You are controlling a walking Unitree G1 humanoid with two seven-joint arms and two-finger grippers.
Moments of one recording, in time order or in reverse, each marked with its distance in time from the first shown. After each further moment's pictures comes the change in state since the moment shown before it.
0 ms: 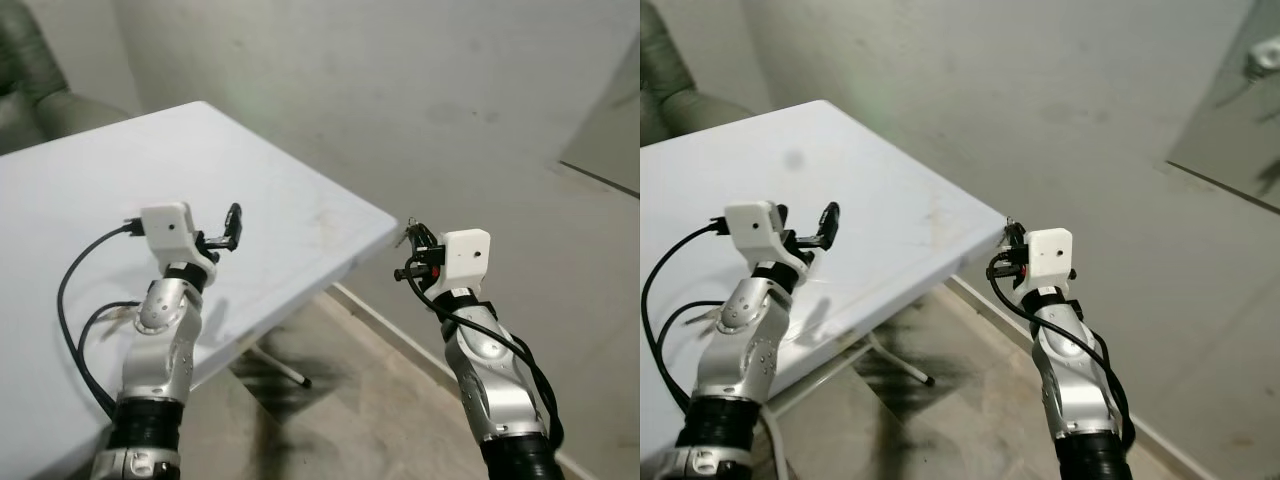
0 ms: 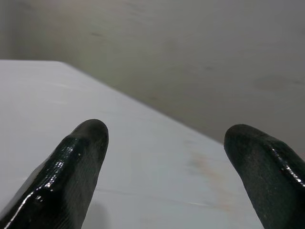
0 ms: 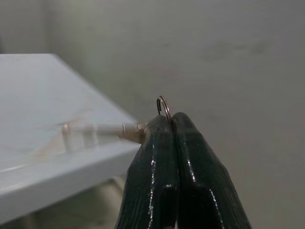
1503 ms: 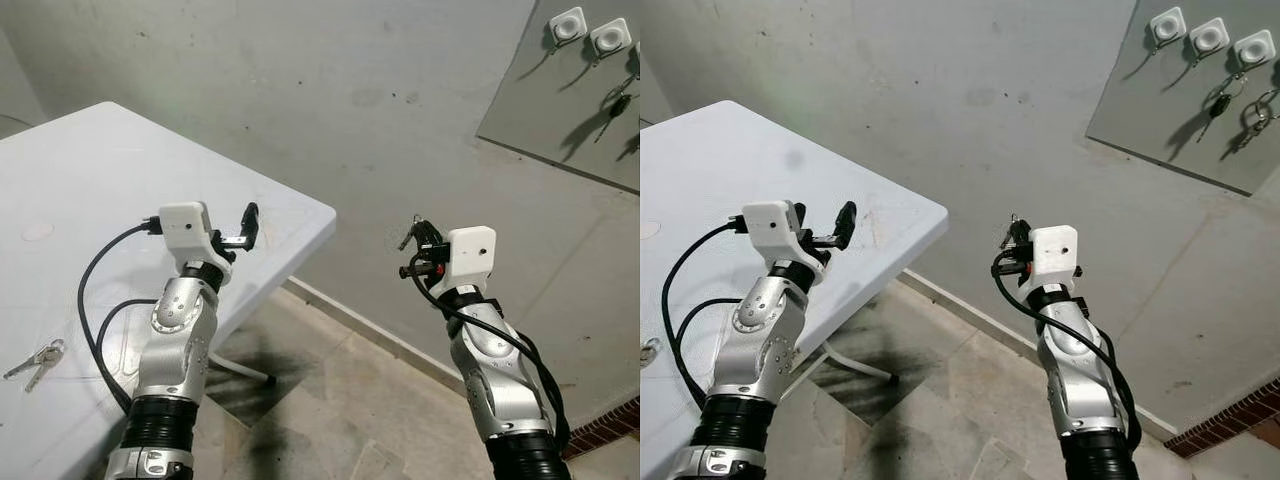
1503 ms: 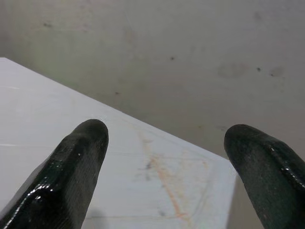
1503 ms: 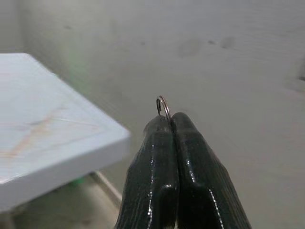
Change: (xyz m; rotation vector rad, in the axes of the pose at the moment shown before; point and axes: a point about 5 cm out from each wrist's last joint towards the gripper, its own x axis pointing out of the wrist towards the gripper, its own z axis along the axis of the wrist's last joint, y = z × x) left arm 0.000 -0.003 0.000 0.020 -0.004 -0.016; right arm 0.000 0.008 0.000 0.010 -0.009 0.041
